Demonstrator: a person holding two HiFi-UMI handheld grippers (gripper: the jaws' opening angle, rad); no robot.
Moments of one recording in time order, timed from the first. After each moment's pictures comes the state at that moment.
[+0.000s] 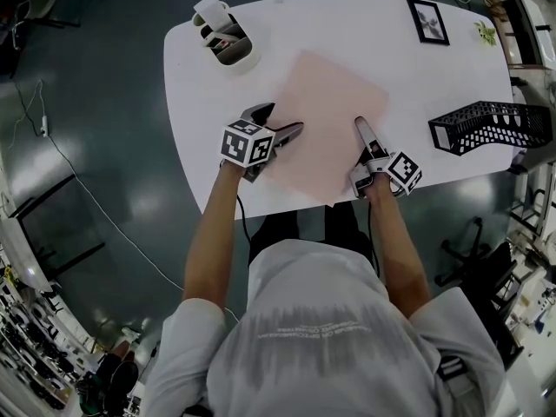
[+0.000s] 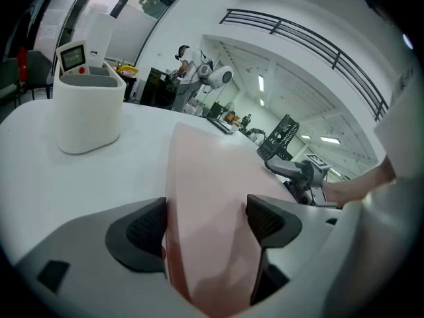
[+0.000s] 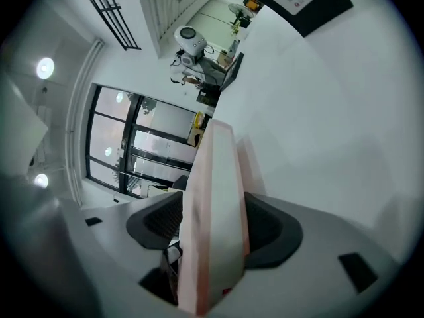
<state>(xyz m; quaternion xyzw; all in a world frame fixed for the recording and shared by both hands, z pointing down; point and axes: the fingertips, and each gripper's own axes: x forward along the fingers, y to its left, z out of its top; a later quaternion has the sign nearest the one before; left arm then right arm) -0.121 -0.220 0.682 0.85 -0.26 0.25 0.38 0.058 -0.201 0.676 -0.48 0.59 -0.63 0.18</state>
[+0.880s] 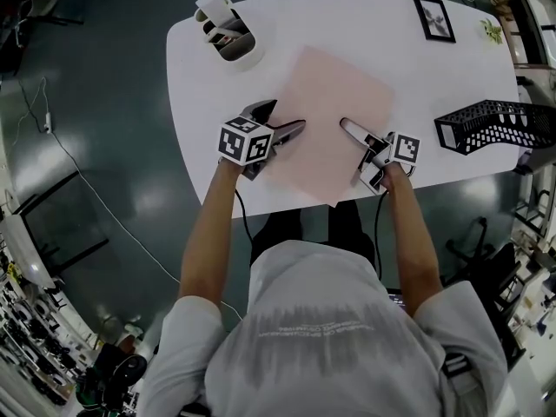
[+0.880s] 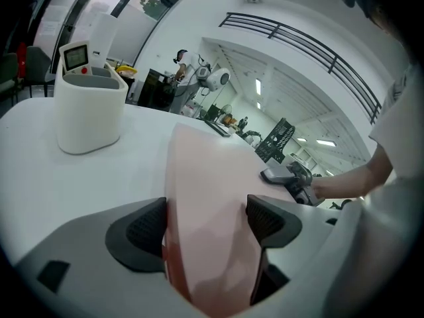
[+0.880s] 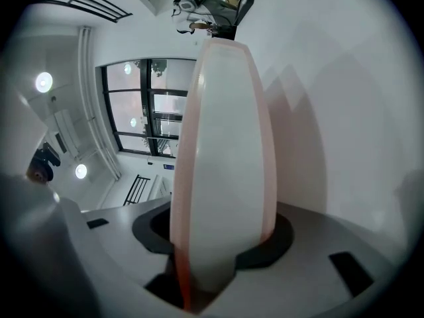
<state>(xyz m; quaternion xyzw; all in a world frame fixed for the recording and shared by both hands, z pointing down) -0.126 -0.219 0.676 0.86 -0.25 0.24 0.38 -0.005 -0.201 0.670 -0.25 0.68 -0.68 0.11</state>
